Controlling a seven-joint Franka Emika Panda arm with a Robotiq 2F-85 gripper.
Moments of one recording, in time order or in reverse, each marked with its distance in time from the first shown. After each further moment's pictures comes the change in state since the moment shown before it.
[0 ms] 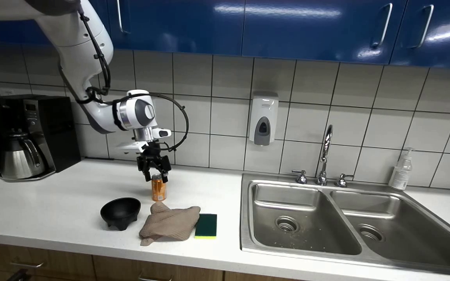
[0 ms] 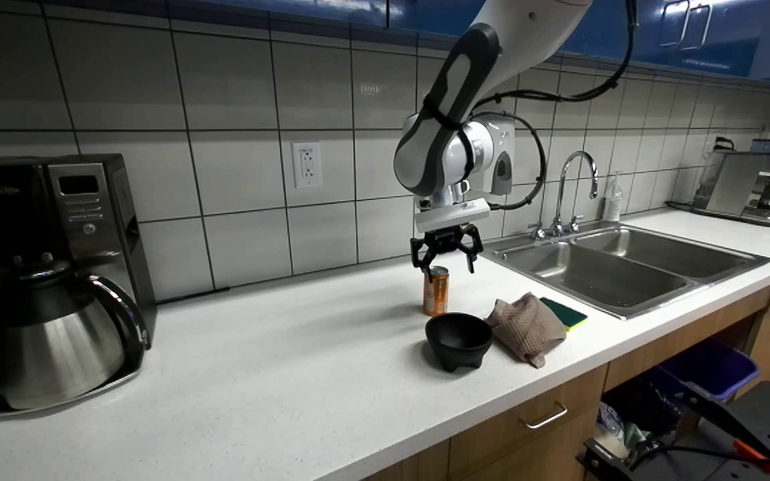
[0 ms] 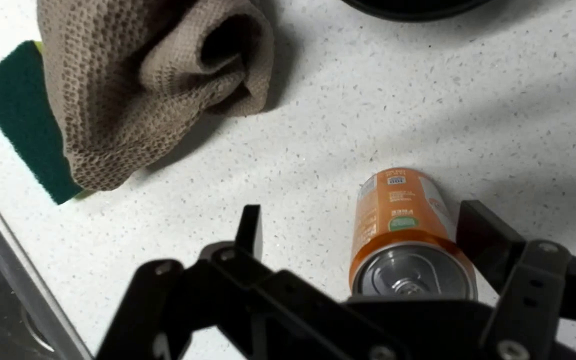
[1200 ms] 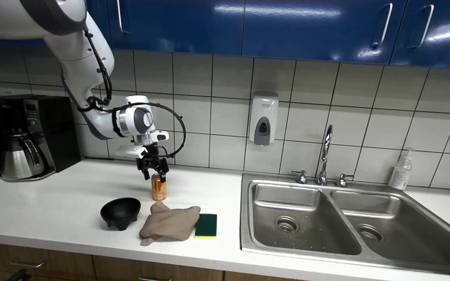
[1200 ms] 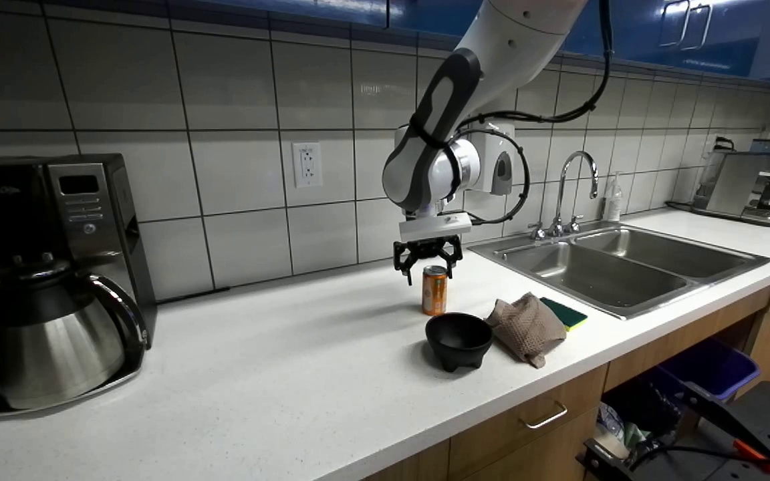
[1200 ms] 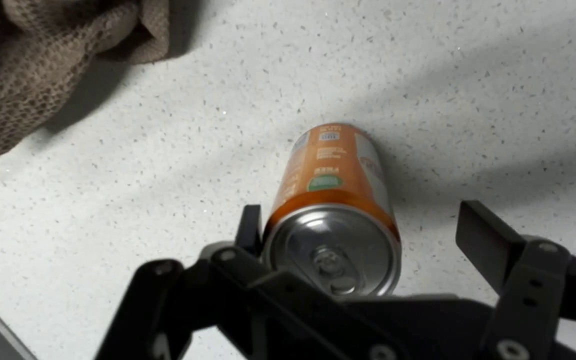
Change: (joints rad) arm 0.013 0.091 0.009 0.079 0.045 0.121 0.000
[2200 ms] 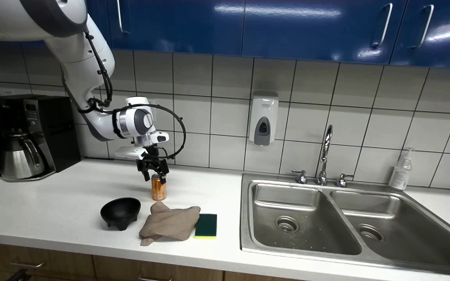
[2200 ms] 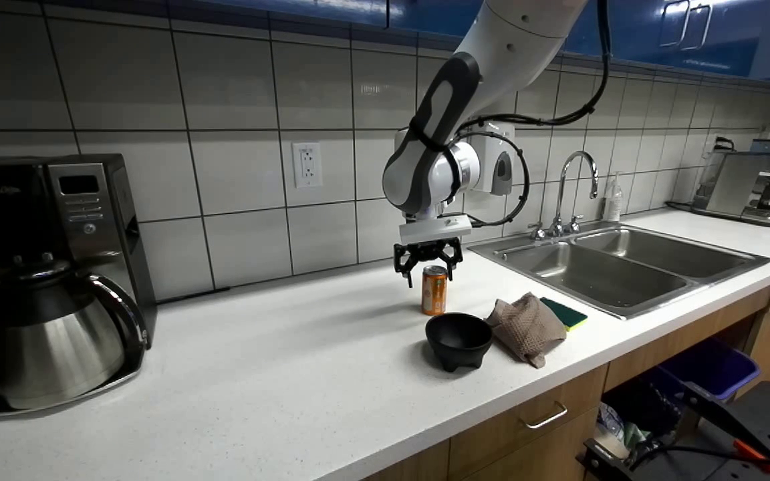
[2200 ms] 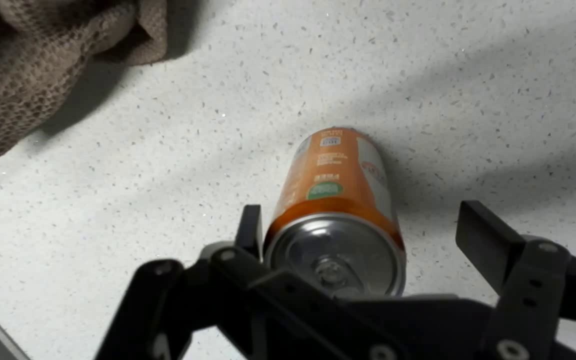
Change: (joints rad) arm 0.001 0.010 -0.001 0.004 0.000 0.002 0.000
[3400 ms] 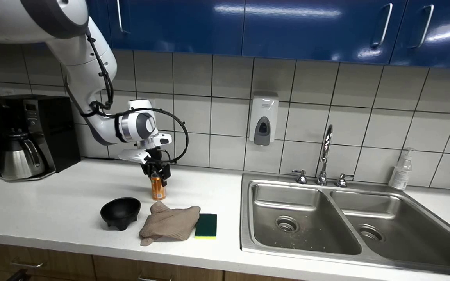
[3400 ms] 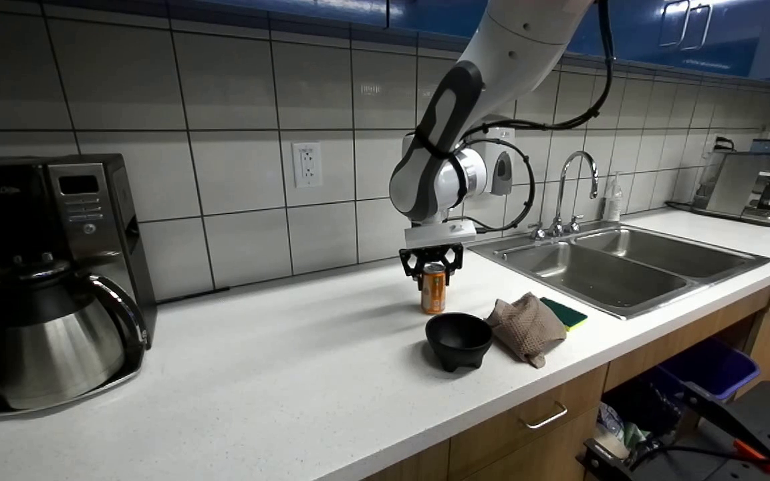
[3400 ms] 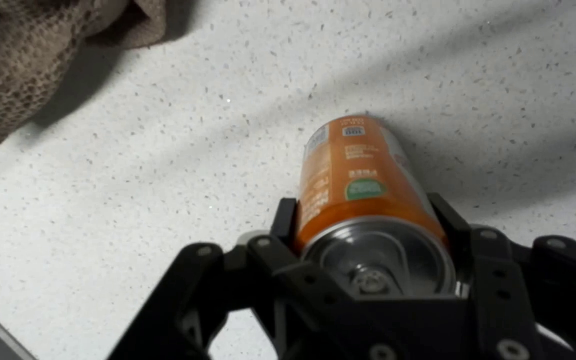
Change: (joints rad) arm 0.001 0.008 -0.022 -0.025 0.018 0.079 -0.002
